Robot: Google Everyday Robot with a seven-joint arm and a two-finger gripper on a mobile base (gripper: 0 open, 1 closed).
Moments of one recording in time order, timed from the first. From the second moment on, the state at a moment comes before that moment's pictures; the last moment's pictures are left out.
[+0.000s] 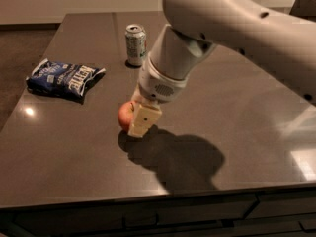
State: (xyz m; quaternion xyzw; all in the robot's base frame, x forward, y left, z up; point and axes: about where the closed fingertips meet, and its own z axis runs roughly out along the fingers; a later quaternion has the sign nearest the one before) arm 0.466 0.040 0.876 -0.70 0.68 0.15 0.18
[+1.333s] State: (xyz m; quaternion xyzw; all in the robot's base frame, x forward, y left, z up) arm 0.559 0.129 0.871 -0.68 0.70 0.17 0.16
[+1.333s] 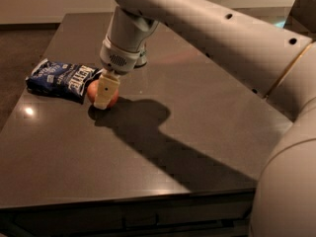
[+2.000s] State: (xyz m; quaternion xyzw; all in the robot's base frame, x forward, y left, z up) arm 0.583 0.129 0.855 -0.67 0.71 0.17 0.17
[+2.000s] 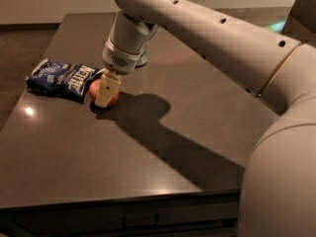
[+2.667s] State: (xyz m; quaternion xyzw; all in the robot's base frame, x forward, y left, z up) arm 0.582 0.131 0.853 -0.67 0.71 0.17 0.16
